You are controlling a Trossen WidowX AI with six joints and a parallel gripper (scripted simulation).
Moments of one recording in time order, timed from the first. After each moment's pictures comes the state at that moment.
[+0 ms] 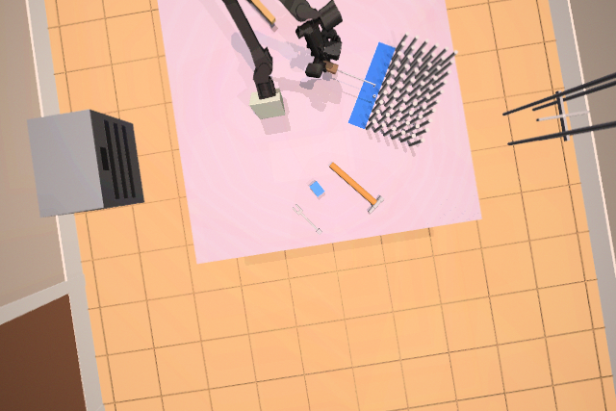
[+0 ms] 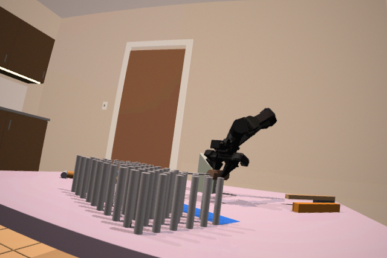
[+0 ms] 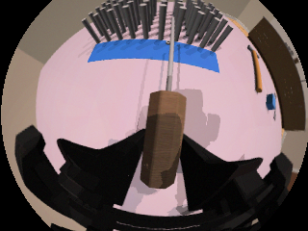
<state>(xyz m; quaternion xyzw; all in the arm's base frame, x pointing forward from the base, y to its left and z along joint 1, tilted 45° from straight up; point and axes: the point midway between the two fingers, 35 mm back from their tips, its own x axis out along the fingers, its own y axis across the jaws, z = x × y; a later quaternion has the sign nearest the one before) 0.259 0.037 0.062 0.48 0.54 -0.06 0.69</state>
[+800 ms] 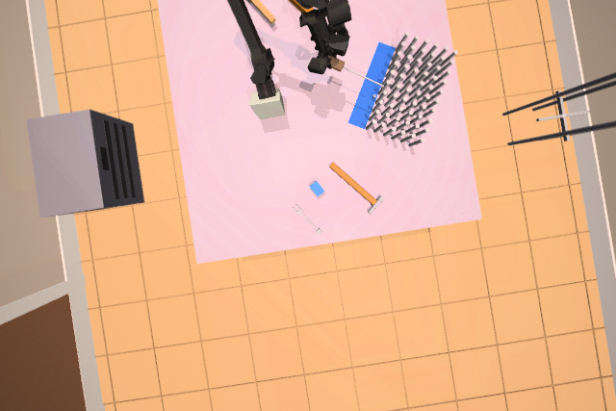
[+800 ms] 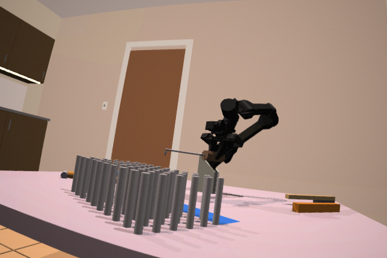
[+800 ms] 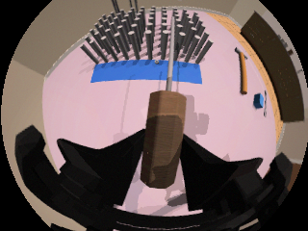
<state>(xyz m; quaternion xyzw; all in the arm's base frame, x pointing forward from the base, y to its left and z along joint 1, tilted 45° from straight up) 0.261 -0.028 0.092 0.49 0.54 -0.09 0.68</state>
